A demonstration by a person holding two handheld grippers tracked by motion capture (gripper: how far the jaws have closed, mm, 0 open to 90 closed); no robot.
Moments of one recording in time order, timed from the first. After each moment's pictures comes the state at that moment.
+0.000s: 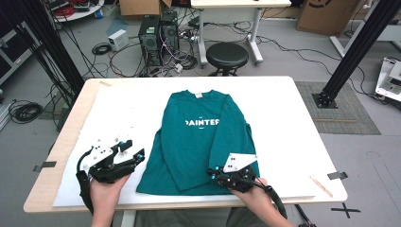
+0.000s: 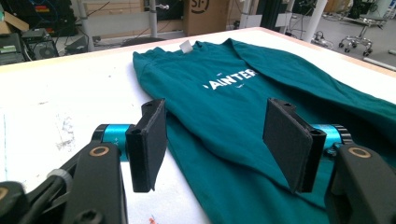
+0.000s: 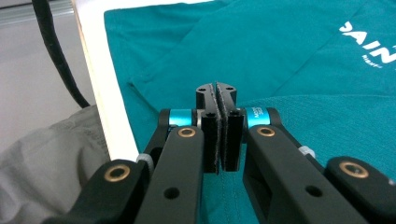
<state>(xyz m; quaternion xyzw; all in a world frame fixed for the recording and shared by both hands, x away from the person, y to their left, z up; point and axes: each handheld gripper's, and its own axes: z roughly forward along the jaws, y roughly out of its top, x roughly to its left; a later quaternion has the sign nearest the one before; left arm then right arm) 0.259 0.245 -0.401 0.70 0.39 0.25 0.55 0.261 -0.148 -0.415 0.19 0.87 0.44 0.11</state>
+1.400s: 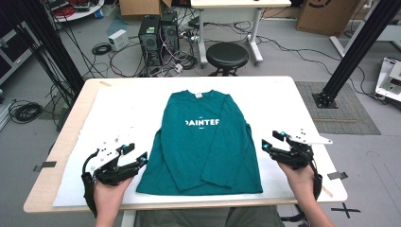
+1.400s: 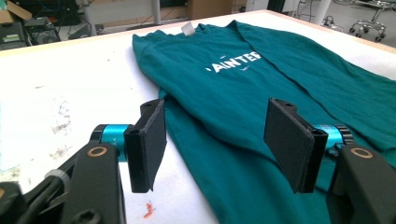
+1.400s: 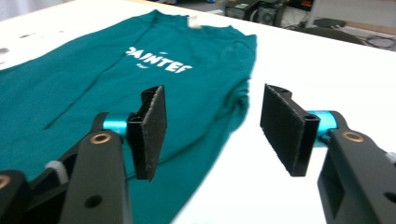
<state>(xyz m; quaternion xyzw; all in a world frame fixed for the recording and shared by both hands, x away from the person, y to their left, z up) 0.258 0.238 -0.413 0.71 0.40 0.26 0.52 0.304 -0.300 -0.396 0.40 0.74 0.48 0.24</state>
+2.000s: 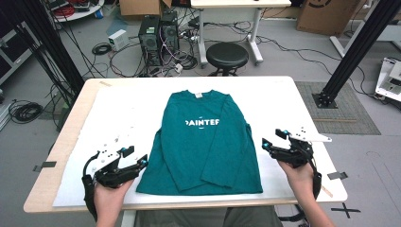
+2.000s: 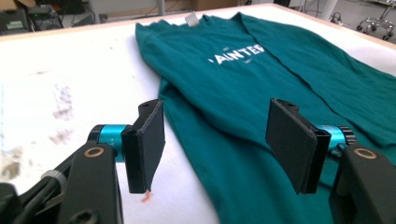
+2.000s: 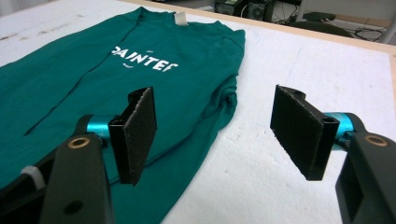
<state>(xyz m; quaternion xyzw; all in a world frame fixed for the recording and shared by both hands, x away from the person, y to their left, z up) 0.251 0.231 -0.416 0.71 0.42 0.25 0.51 0.307 -0.299 -0.398 0.42 0.74 0.47 0.24</state>
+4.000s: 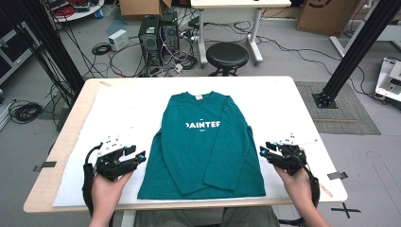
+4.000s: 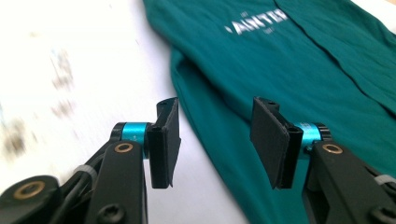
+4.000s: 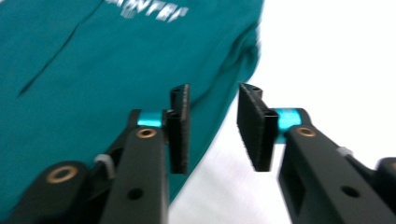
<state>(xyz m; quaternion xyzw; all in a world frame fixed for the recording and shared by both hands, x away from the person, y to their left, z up) 0.286 0.239 -0.401 0.74 0.45 0.21 0.45 0.305 -0.285 -0.405 0.44 0.78 0.40 0.21</state>
